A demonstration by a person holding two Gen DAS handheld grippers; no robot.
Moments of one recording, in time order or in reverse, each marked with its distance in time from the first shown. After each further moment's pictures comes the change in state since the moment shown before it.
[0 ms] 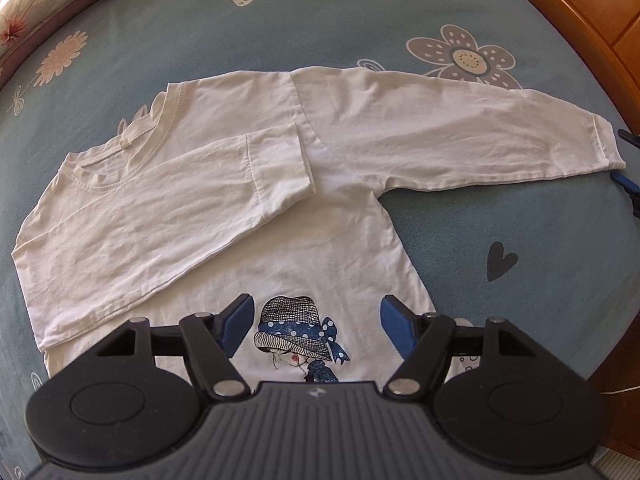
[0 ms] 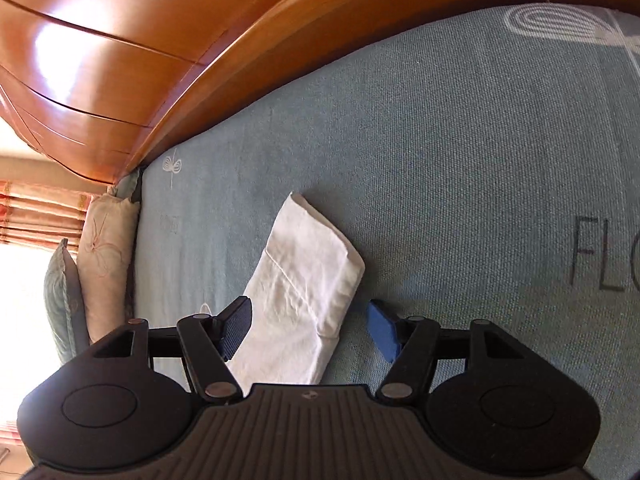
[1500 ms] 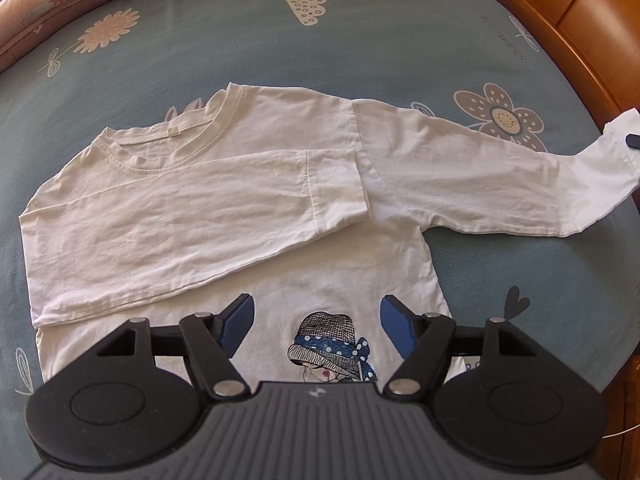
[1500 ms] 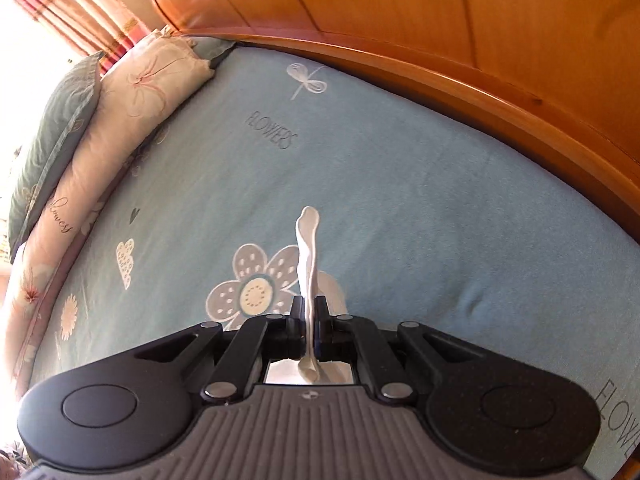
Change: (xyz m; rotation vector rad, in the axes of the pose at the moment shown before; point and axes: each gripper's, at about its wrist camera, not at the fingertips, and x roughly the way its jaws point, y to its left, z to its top) left arm -0.010 0.064 -0.017 -0.171 -0.112 -0.047; right arm -0.008 0.209 -0.069 -0.663 0.169 -0.190
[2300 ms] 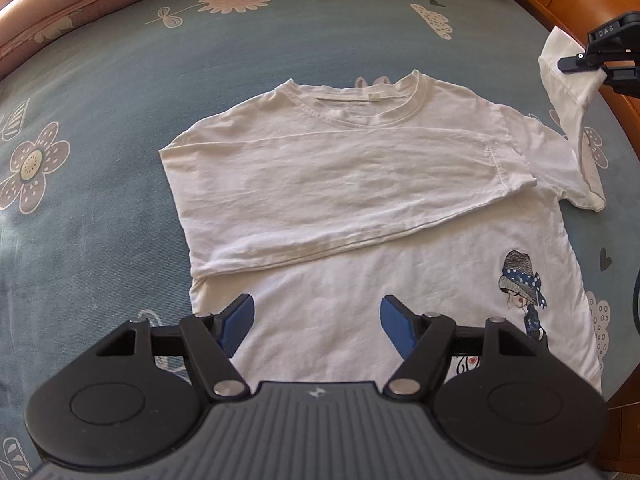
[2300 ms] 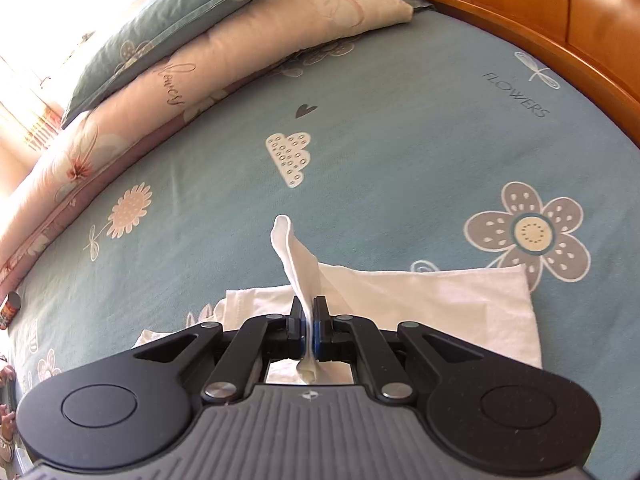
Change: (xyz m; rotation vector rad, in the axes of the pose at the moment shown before) left arm -0.033 0.213 -0.070 -0.059 -0.056 0.034; right arm 0.087 0.311 -0.143 -0.329 0.041 0.008
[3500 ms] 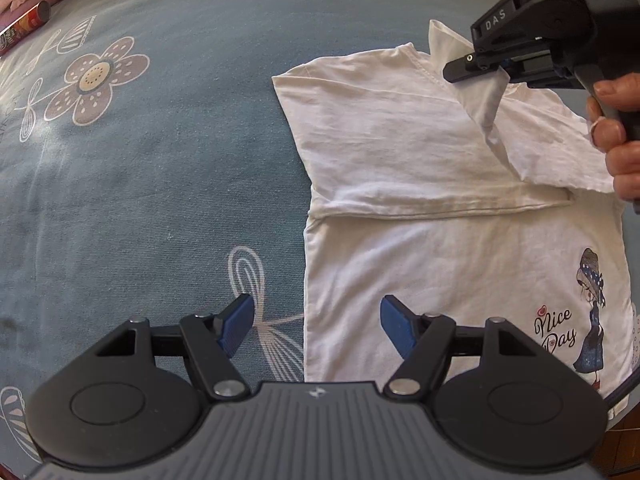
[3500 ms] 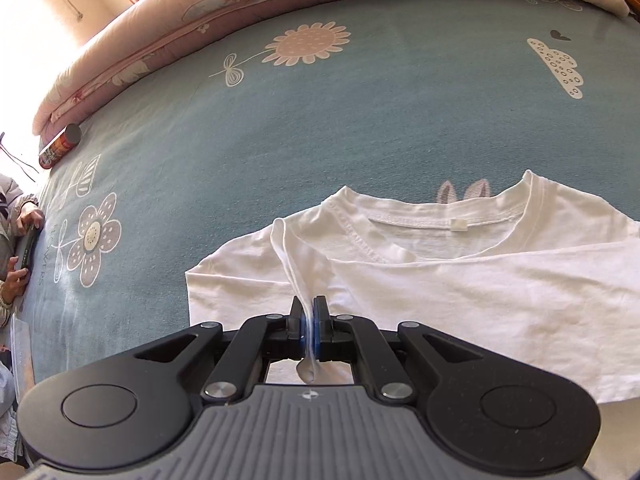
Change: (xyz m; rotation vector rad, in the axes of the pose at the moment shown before) left arm 0.018 0.086 -0.029 -0.155 0.064 0.042; right arm 0.108 0.222 -0.112 -0.333 0.230 0.153
